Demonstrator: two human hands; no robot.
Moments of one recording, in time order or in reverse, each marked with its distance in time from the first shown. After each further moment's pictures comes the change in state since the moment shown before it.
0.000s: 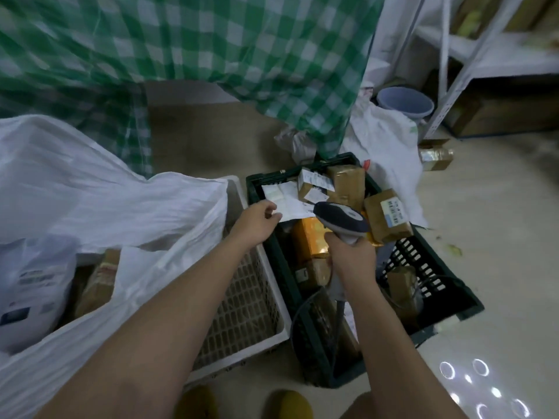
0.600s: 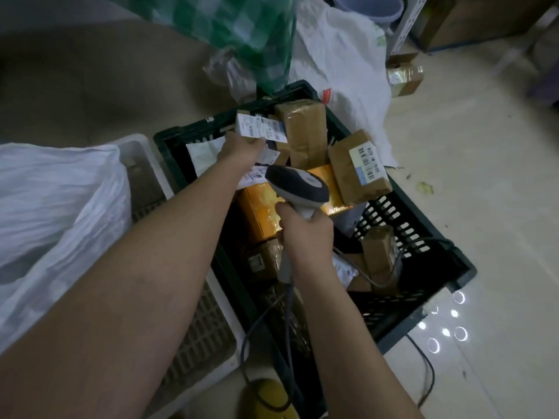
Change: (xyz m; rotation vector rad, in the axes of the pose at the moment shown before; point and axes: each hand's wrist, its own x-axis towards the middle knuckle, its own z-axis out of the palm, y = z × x) left_hand 0.189 0.029 0.112 -0.297 0.020 -0.325; right_hand 0.077 0.039 0.021 0.122 0.102 0.150
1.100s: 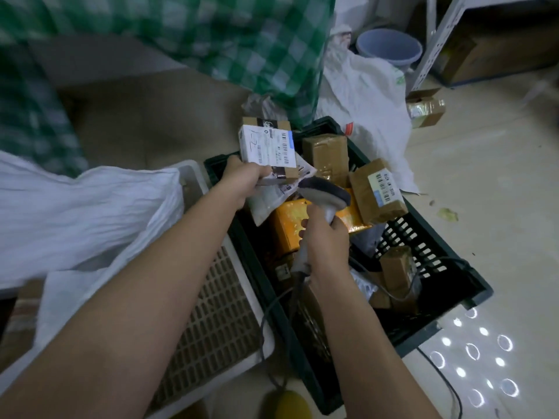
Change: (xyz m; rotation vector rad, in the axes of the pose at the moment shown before) left_hand -0.066 0.000 -0.073 -0.391 -0.029 -0.021; right_hand -0.028 -0.026 -0.002 0.155 -0.074 0.069
